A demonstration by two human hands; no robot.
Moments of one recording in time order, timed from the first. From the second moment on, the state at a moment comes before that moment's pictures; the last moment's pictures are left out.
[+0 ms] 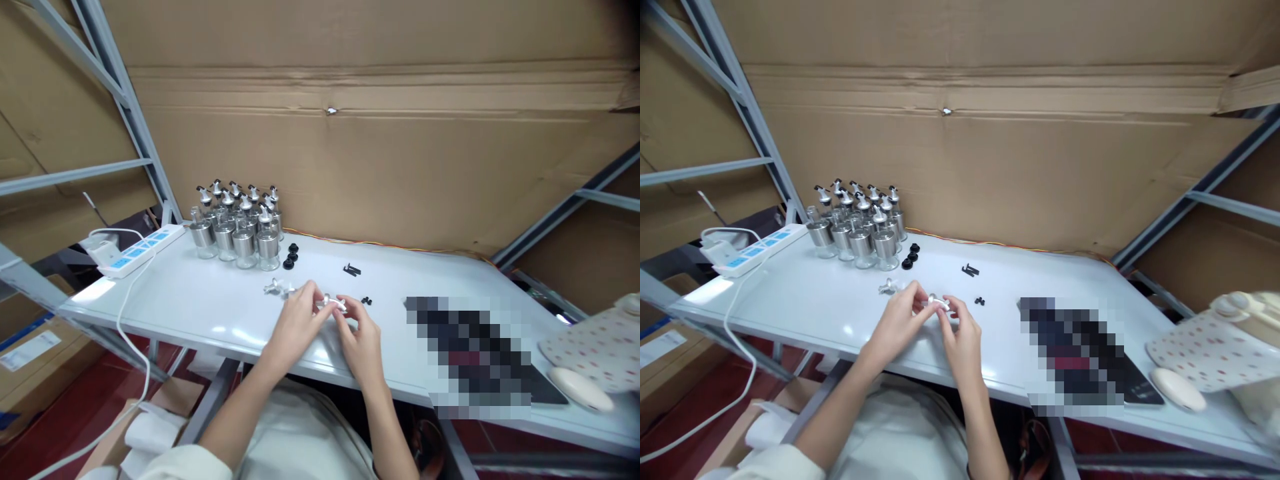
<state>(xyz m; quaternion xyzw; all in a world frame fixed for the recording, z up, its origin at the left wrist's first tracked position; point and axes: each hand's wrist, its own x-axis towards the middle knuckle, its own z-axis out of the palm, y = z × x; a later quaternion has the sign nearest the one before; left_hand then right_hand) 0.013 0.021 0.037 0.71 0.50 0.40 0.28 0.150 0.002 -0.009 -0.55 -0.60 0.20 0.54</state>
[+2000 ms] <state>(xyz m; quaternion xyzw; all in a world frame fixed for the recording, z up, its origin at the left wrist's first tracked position) 0.017 0.009 -0.004 0.72 0.39 0.39 0.41 0.197 0.008 -0.024 -0.75 -0.60 -0.03 0.28</state>
